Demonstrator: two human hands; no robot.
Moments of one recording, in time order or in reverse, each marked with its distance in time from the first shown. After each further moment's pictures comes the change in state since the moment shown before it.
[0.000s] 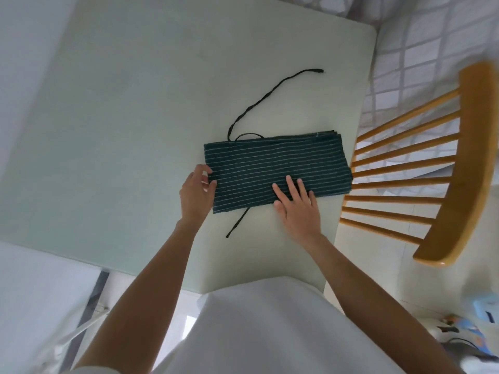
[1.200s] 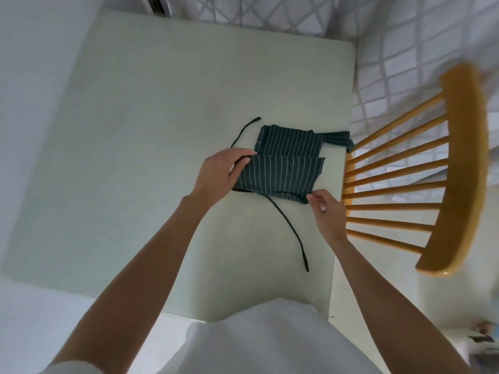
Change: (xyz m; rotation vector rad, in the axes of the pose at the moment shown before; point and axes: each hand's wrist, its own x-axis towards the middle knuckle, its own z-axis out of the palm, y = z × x) left_hand 0.041 0.106 -0.027 0.039 -0.140 0.702; right_hand 0.009 0.051 -0.023 0.824 0.428 0.219
